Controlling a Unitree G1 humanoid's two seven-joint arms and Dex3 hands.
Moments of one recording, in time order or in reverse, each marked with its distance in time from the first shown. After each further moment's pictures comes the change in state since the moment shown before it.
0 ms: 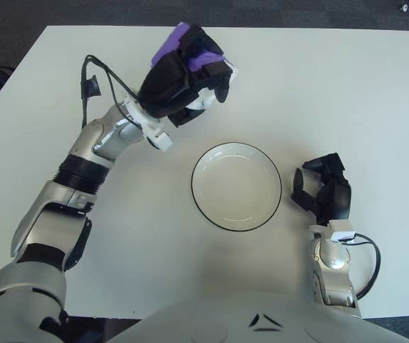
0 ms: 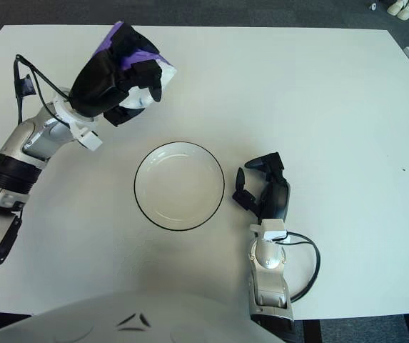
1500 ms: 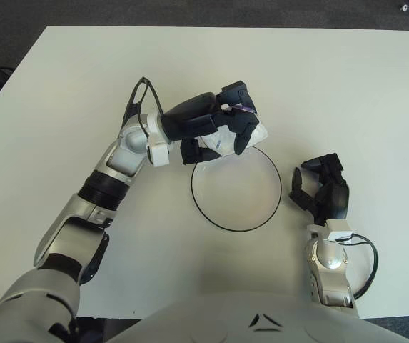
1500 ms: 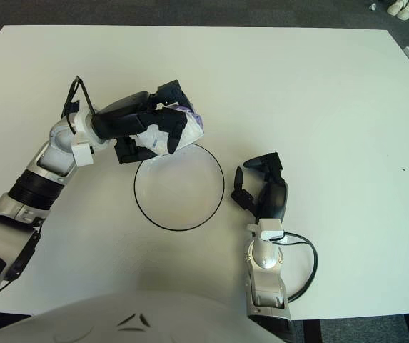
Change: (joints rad) left arm 0.076 -0.140 -0.026 -0.094 -0.442 0.008 -0.714; right arm 0.012 0.008 0.025 -0.015 -0.010 0.016 -0.027
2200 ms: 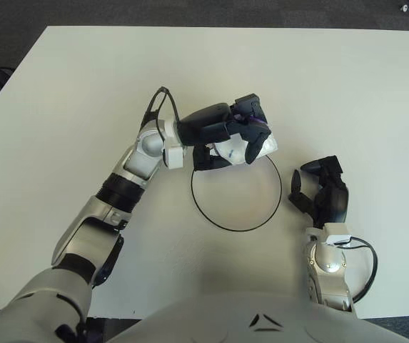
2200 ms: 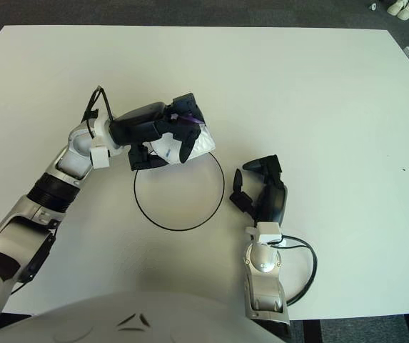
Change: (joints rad) left arm 0.006 -0.080 -0.032 0.072 0.009 -0.008 -0.083; right arm 0.020 0.007 0.008 0.000 -0.027 -0.021 -0.022
